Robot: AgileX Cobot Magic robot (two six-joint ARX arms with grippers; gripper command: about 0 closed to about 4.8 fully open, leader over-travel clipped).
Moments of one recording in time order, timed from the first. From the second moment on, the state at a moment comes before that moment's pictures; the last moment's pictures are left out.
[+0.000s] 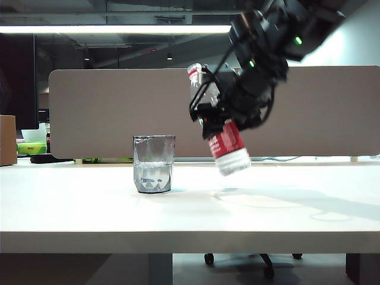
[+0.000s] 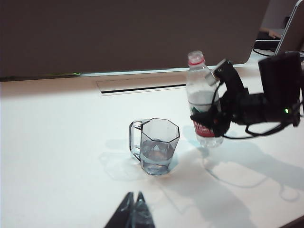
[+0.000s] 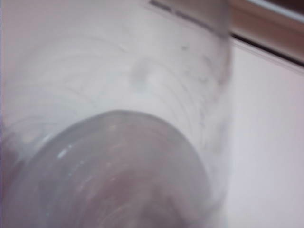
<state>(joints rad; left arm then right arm) 0.08 0.26 0.58 -0.42 0.54 -0.04 0.46 1.93 1.26 0.20 0.07 -0.13</state>
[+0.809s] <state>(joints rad) 0.08 0.26 0.58 -0.42 0.53 -0.04 0.45 1.99 0.91 0.92 0.02 0.10</state>
